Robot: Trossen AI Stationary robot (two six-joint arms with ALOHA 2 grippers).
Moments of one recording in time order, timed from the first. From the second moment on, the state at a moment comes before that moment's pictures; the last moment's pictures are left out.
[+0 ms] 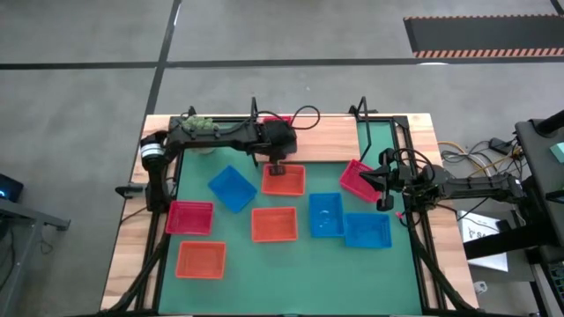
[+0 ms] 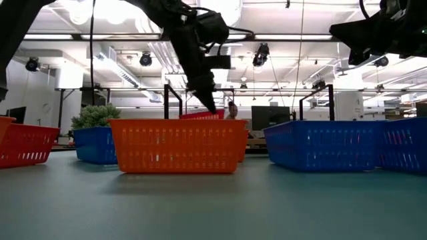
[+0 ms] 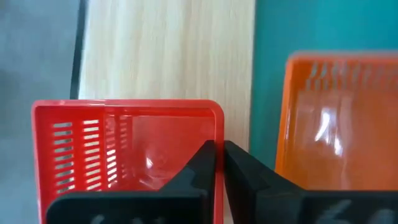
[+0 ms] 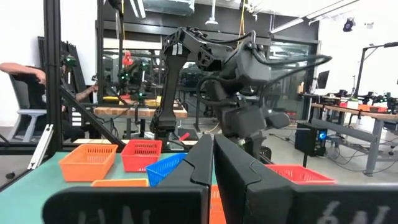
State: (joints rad) left arm 0.29 1.86 1.51 -0.62 -0.21 0.32; right arm 0.00 0.22 0.04 0.39 0.11 -0.11
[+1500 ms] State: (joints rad) left arm 0.28 1.82 1.50 -0.65 -0.24 0.35; right arm 0.00 0.22 0.04 0.39 0.11 -0.11
